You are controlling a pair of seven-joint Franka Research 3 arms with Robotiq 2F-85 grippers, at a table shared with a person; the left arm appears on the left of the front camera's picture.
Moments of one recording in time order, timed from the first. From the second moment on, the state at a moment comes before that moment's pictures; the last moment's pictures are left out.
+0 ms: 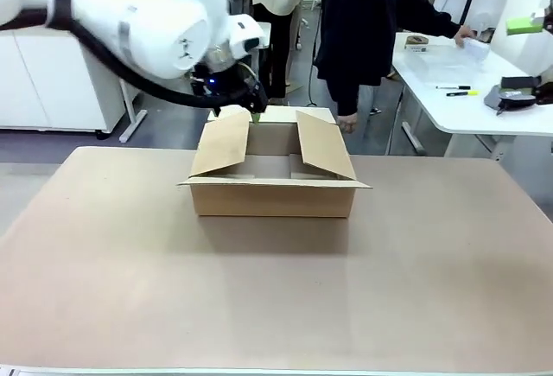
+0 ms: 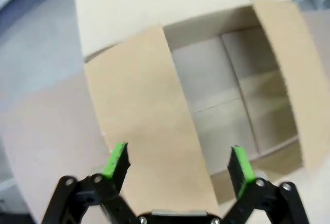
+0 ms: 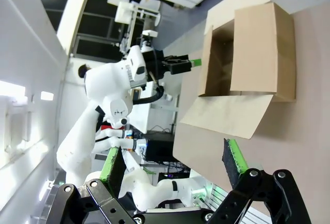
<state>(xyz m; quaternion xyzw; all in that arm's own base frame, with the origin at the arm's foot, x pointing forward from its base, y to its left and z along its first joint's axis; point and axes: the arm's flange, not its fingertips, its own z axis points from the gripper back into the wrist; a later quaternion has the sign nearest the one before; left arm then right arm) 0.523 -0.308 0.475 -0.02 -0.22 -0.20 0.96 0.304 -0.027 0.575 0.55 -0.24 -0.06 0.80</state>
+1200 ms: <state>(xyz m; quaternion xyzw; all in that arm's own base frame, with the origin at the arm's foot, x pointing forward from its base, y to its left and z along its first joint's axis) 0.544 -0.320 0.442 0.13 -0.22 -0.17 0.95 0.305 -0.027 0.574 0.55 -0.24 -0.05 0.80</state>
